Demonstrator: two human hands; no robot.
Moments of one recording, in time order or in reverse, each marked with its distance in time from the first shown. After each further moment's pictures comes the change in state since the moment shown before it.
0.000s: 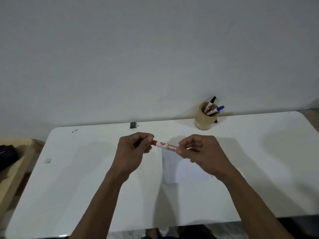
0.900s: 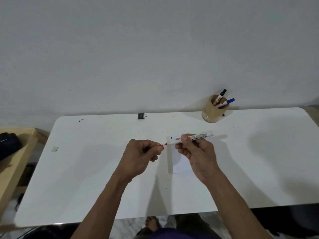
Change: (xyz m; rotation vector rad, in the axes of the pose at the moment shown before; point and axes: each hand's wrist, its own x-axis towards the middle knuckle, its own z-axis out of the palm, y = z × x) left_hand -0.006 -0.021 -0.007 0.105 -0.149 -0.085; right_hand 0.007 0.023 0.051 0.629 0.186 0.141
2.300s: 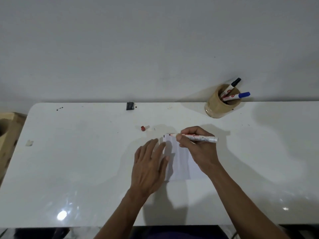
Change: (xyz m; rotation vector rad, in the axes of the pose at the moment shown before) left_hand 0.042 -0.095 0.093 0.893 0.152 0.268; right_hand 0.096 0.020 -0.056 -0.336 -0.019 -0.049
